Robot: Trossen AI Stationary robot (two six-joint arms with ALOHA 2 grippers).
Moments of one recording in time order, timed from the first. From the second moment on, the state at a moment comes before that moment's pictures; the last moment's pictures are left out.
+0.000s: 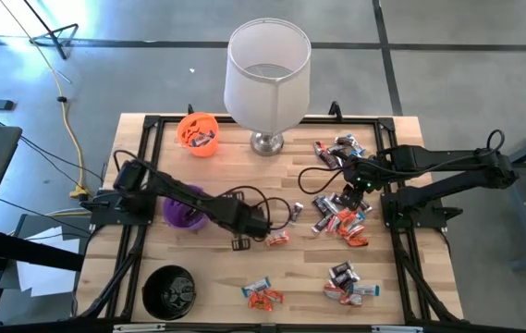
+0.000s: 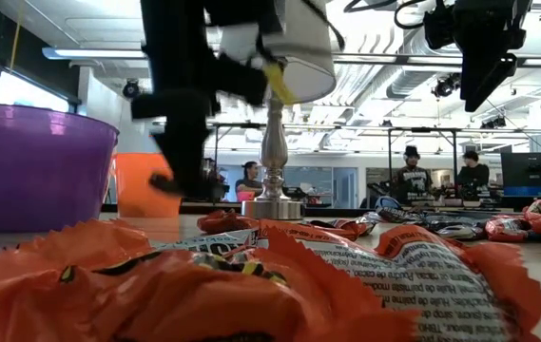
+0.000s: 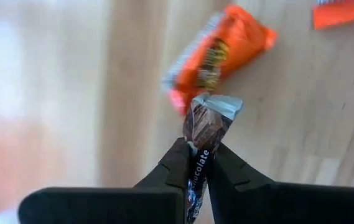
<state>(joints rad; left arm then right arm) -0.26 1.95 1.40 -0.95 -0.31 -0.39 0.00 1.06 1.01 -1.19 0.12 0.65</state>
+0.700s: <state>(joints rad) -0.39 1.57 1.39 -1.57 -0.53 -1.00 0.00 1.06 1.01 -1.18 0.12 0.65</state>
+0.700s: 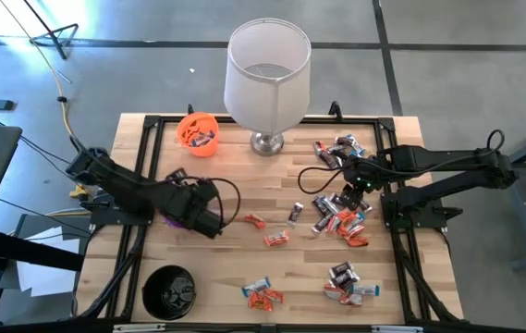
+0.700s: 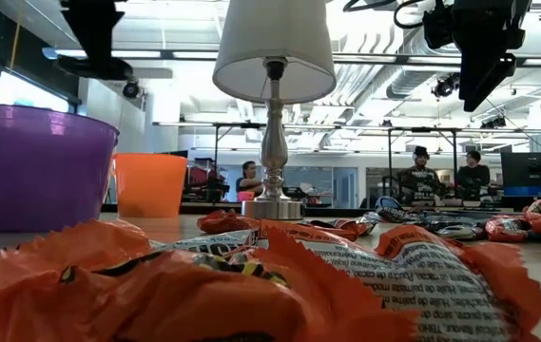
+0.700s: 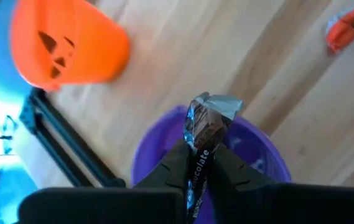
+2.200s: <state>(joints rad) -0.11 1.79 1.24 -0.24 -0.19 -0.38 0.00 1.06 1.01 -1.18 0.12 0.65</state>
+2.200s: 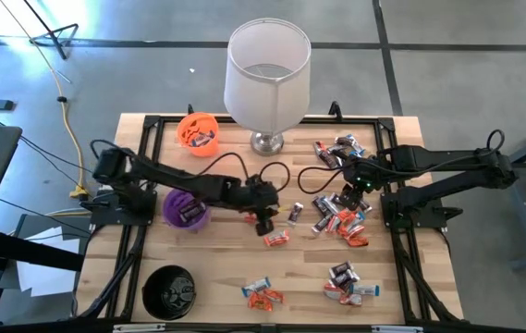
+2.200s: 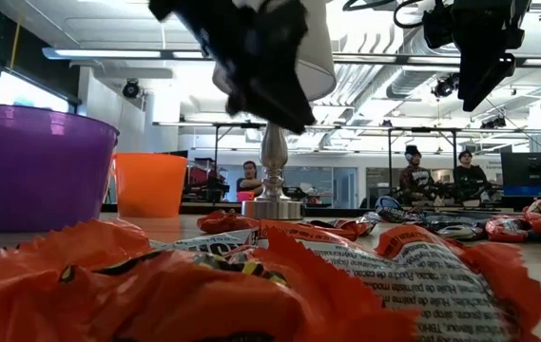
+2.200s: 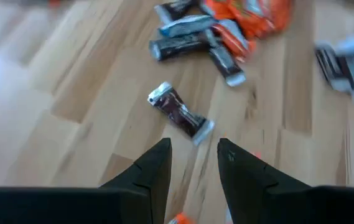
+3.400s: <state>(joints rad) -0.04 2.27 1.72 -0.49 -0.09 -0.78 0.00 1.06 1.01 -1.16 0.12 0.65</state>
